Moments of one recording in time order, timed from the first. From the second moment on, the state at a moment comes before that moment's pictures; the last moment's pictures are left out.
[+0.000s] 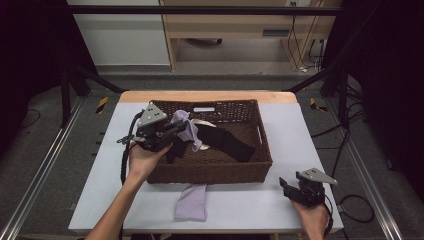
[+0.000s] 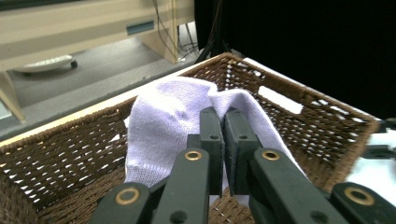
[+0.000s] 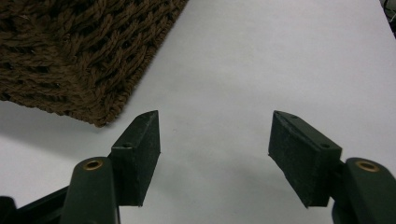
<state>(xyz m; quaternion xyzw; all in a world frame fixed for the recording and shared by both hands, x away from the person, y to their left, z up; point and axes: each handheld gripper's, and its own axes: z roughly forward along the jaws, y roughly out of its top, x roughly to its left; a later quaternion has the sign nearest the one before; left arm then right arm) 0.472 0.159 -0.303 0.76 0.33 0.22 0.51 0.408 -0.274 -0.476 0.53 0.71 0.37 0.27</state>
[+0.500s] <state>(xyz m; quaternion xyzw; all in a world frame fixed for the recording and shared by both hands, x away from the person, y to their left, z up) 0.423 0.166 -0.286 0.76 0.28 0.23 0.54 0.408 -0.275 -0.476 0.53 0.71 0.37 0.27</state>
